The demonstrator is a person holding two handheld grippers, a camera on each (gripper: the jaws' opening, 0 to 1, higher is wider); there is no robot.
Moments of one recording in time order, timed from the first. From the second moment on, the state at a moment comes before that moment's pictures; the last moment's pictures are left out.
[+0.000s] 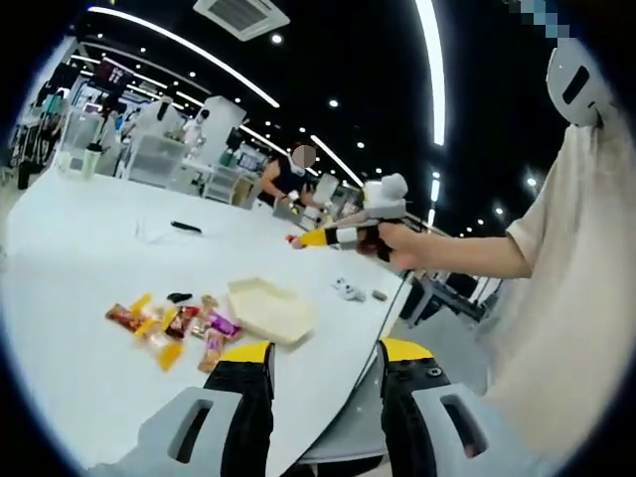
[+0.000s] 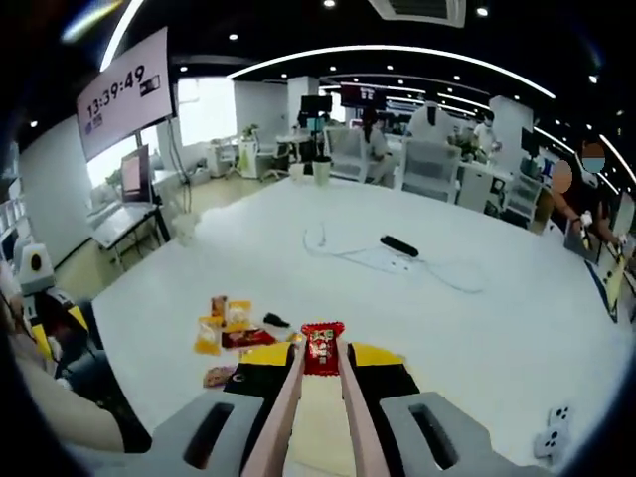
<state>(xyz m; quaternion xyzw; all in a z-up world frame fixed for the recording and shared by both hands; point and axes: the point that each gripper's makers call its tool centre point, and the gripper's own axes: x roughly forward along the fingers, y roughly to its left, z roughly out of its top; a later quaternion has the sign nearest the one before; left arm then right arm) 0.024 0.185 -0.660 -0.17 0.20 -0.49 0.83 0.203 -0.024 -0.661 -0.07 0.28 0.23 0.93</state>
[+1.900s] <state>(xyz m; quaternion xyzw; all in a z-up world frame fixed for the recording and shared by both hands) 0.025 0.195 -0.668 -0.18 0.20 -0.48 0.83 0.210 -0.026 -0.656 -0.05 0.28 0.22 0.93</state>
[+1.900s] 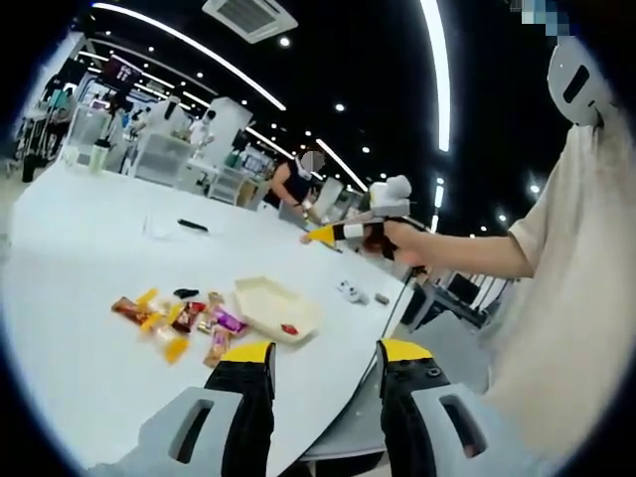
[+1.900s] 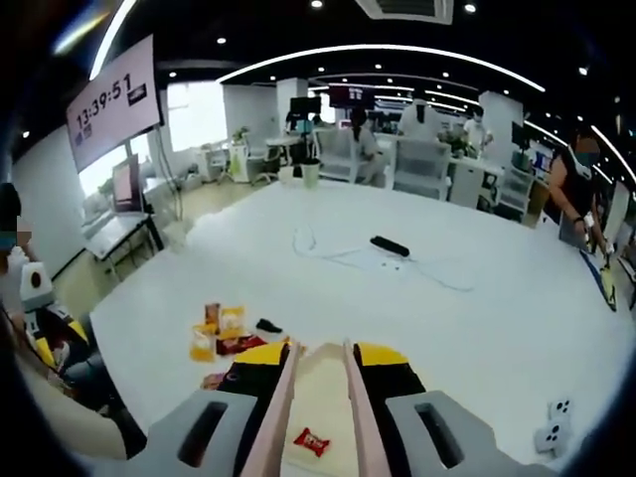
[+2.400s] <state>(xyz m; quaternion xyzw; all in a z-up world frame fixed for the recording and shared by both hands) 0.029 0.199 -0.671 -0.19 0.20 -0.48 0.83 0.206 0.013 -0.679 -0.06 0.31 0.26 0.91</state>
